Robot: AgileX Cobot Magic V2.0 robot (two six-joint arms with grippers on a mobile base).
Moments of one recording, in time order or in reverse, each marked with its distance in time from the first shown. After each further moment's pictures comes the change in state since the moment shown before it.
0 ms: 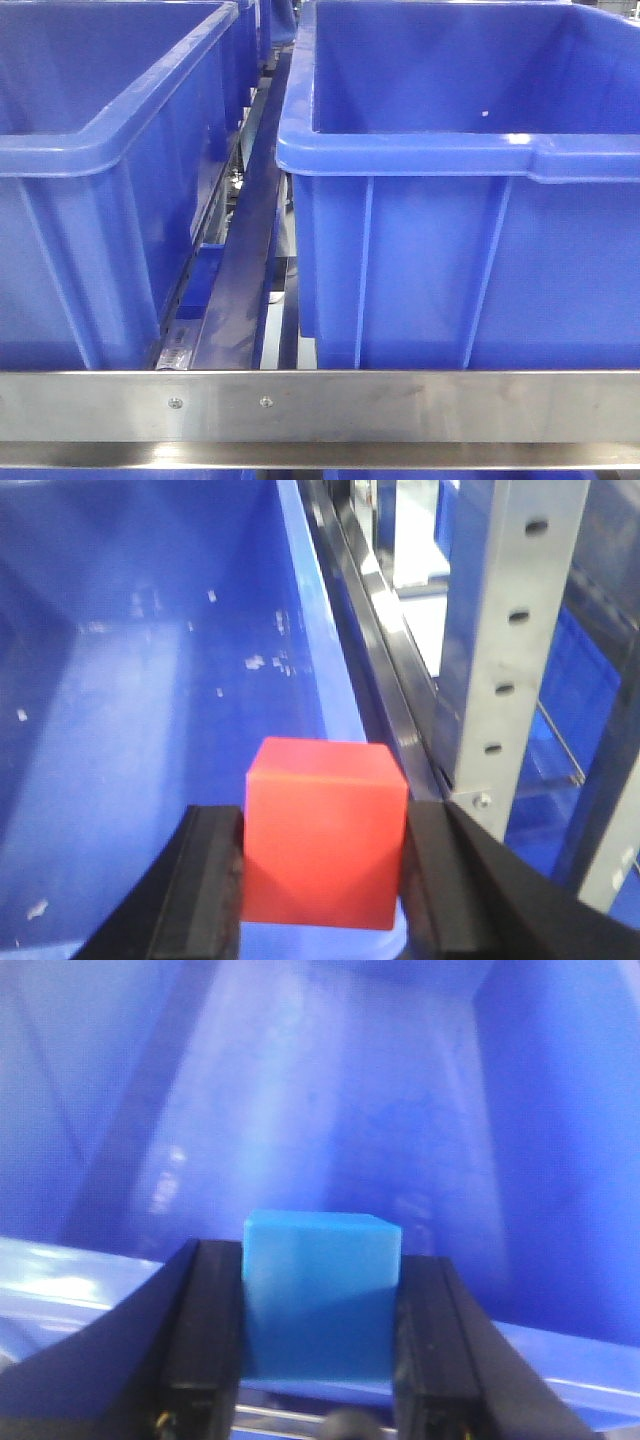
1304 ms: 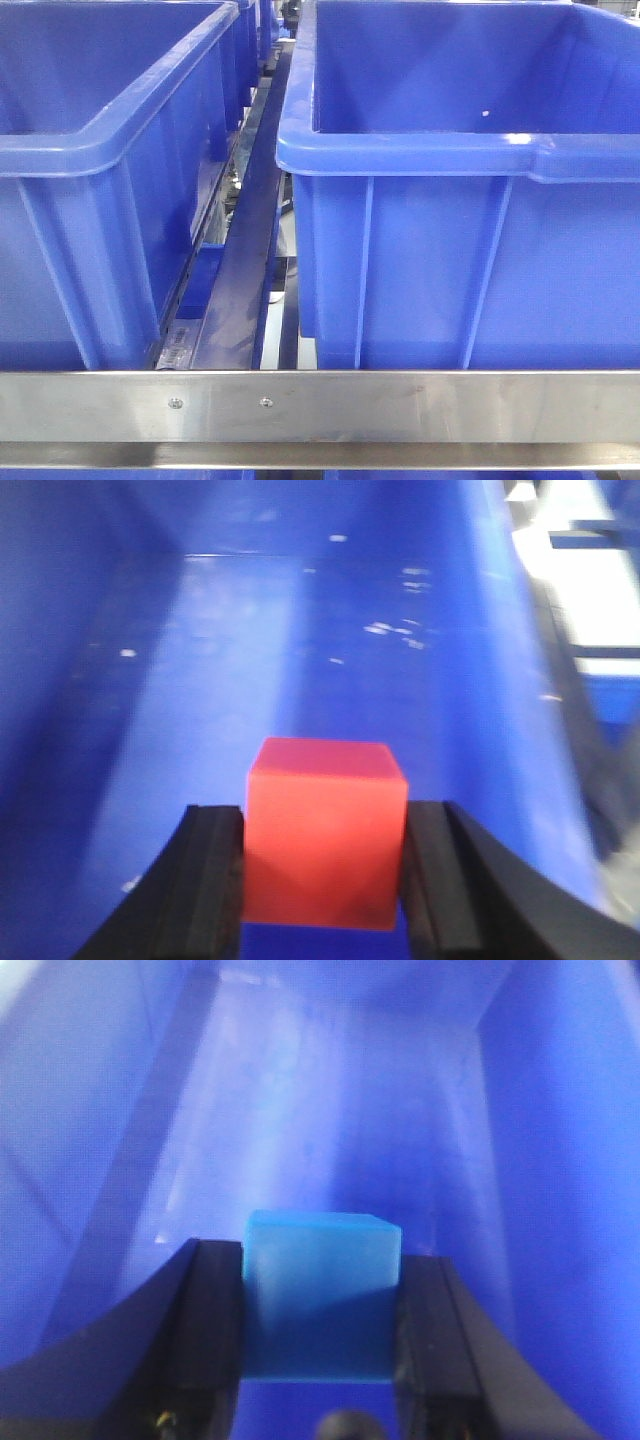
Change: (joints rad) left arm 0.000 0.316 -0.209 0.004 -0.050 0.006; right arm 0.223 0.462 -0.222 -0.016 -0.089 -0.011
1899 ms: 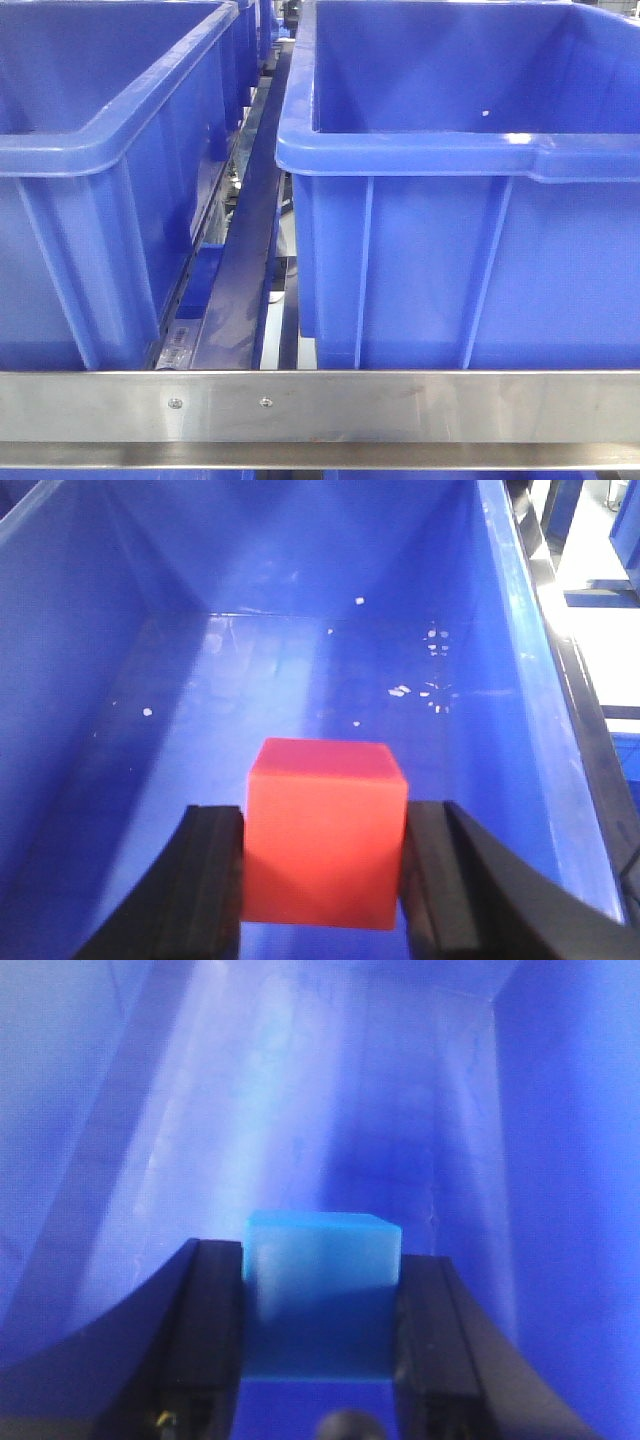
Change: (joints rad) left arm 0.000 0.166 -0.067 -0.040 -0.057 0.000; right arm 0.000 0.038 -0.002 -0.002 -0.123 0.000
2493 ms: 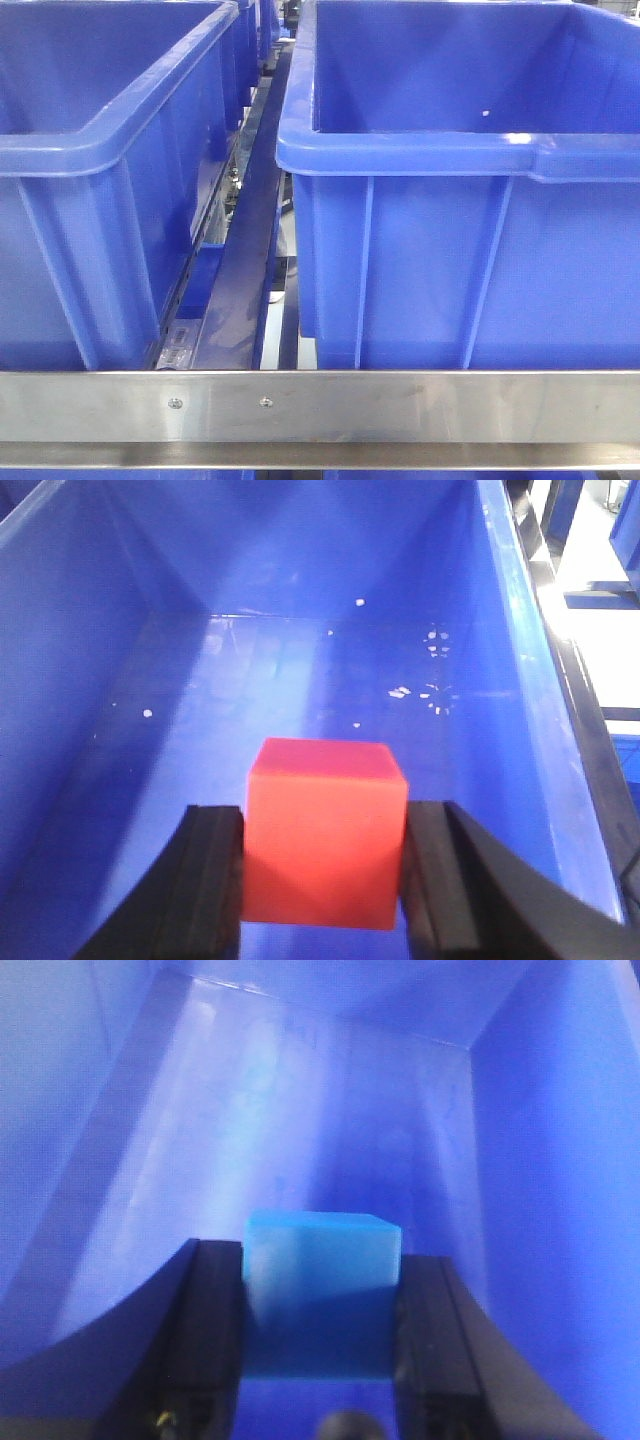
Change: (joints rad) left arm 0.000 0.009 -0.001 -0.031 -0.065 0.000; right arm 0.000 0.000 0.000 0.000 -0.002 0.000
